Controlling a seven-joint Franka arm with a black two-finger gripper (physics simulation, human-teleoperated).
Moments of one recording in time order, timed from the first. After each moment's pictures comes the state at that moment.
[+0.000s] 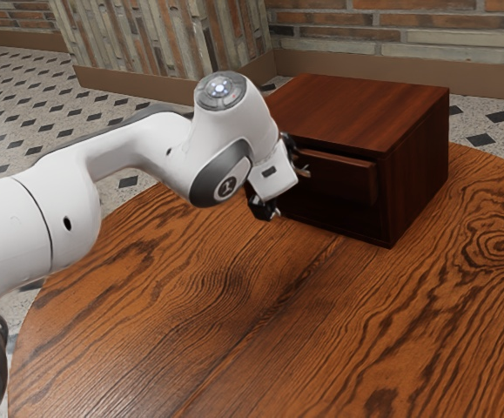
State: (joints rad) arm 0.01 0.40 0.01 -1.45 0.31 2.36 1.23
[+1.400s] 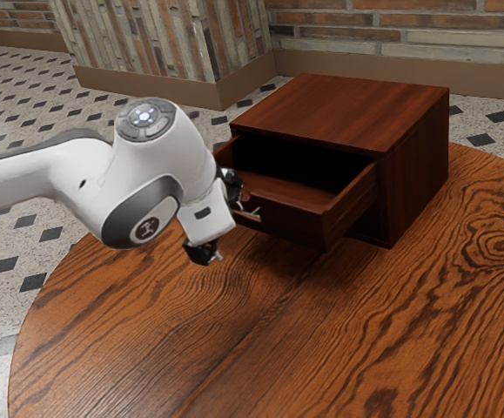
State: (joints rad) arm 0.01 -0.03 0.01 -1.98 0.34 2.36 1.22
